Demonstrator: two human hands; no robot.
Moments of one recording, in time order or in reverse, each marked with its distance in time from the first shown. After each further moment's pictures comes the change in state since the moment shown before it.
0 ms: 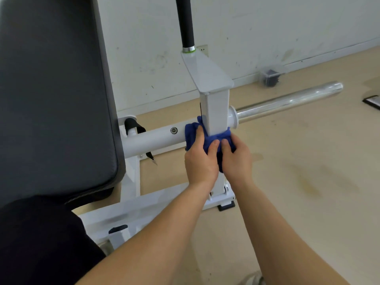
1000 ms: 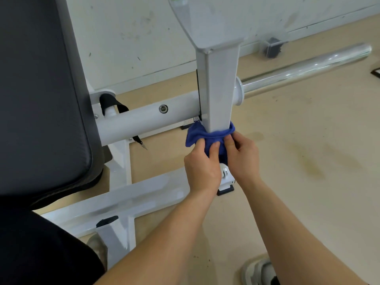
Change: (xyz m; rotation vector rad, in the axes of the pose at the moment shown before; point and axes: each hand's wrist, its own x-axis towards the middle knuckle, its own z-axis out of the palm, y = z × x) left_hand -0.015 -0.056 0.027 0.026 -0.022 -0.082; right_hand 0.009 0.062 -0.002 -0.123 -0.071 -0.020
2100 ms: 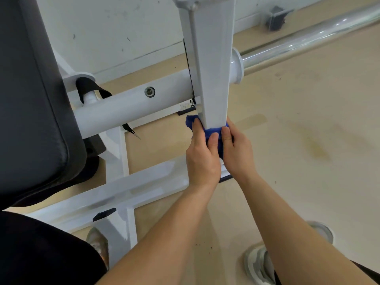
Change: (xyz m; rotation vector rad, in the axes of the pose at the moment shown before) left_hand 0.001 -0.029 0.025 0.070 -0.063 0.084; right_hand 0.001 0.045 0.015 -0.044 -0.068 0.091
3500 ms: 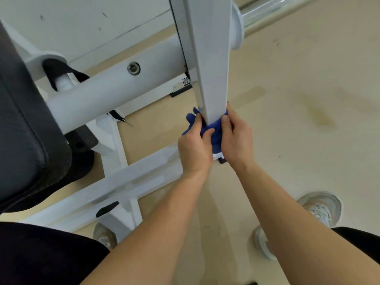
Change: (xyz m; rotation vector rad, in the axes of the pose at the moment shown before) left_hand 0.007 -0.047 0.002 0.062 -0.117 -0.021; right_hand -0.006 0.029 0.024 0.049 0.130 0.124
